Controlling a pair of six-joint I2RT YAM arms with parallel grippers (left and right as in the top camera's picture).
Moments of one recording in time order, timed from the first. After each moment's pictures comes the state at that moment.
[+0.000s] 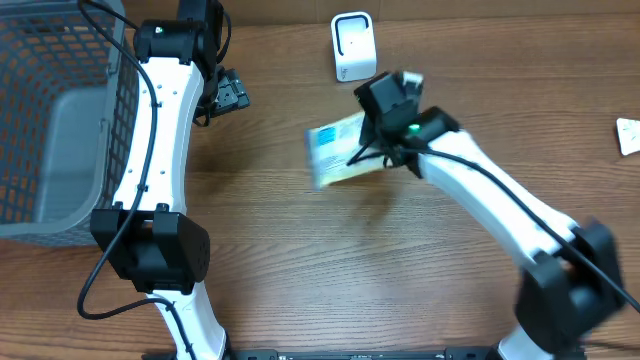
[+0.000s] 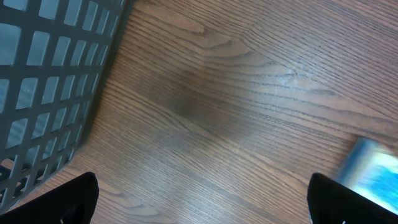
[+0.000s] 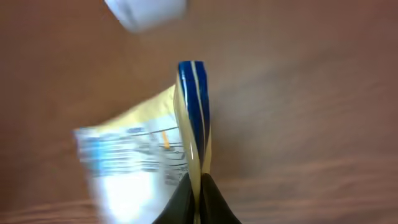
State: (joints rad) left arm -0.07 2.03 2.10 -1.46 -0.25 -0.52; right arm 0.55 1.77 1.49 -0.72 0.31 0.67
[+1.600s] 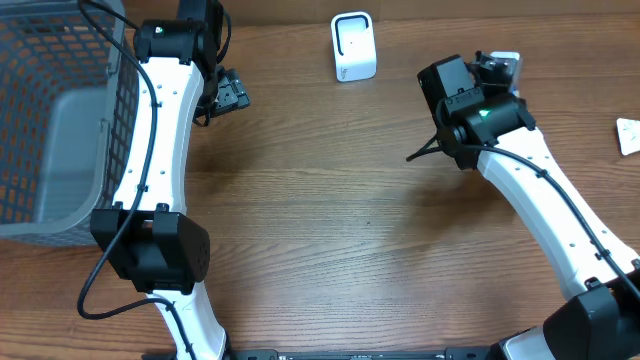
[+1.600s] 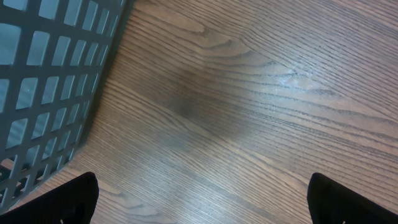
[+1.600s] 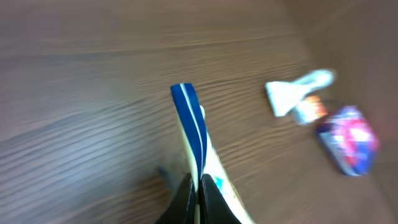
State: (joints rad) left arm -0.07 2.03 2.10 -1.46 -0.25 -0.52; right arm 0.38 1.67 1.50 -1.02 0.79 0.48
